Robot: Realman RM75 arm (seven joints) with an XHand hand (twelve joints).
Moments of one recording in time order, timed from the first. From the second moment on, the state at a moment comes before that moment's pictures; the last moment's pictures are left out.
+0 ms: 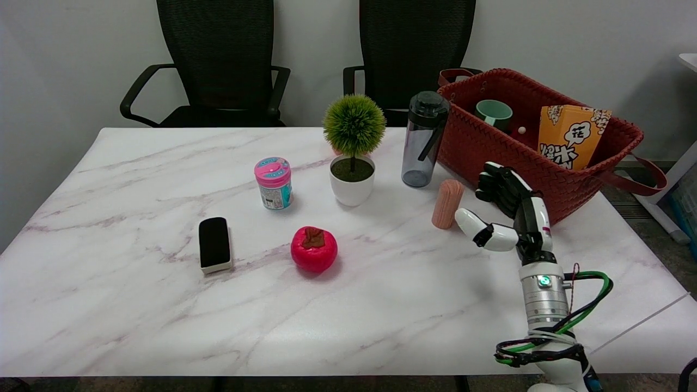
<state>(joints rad) -0.24 -1.13 -1.96 1.24 1.14 1.19 0.80</state>
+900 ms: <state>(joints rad) -0.16 -1.13 -1.96 1.16 1.14 1.09 0.85</state>
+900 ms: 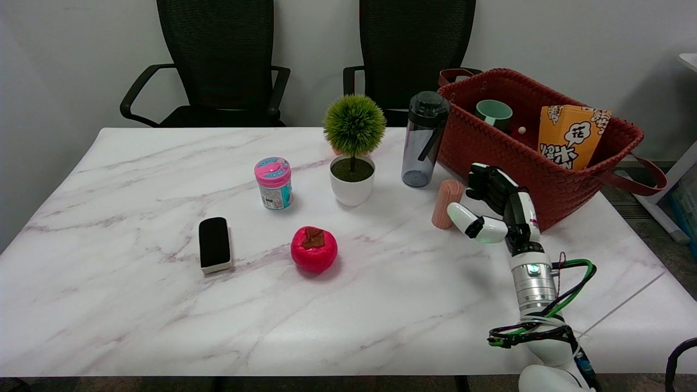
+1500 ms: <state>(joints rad) -0.09 -1.13 -1.96 1.10 1.14 1.01 0.92</state>
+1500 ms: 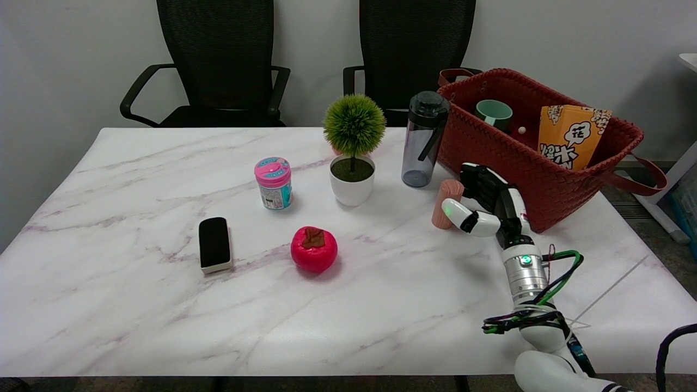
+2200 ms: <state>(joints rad) 0.00 -1.13 -1.97 1.04 1.12 0.89 0.98</state>
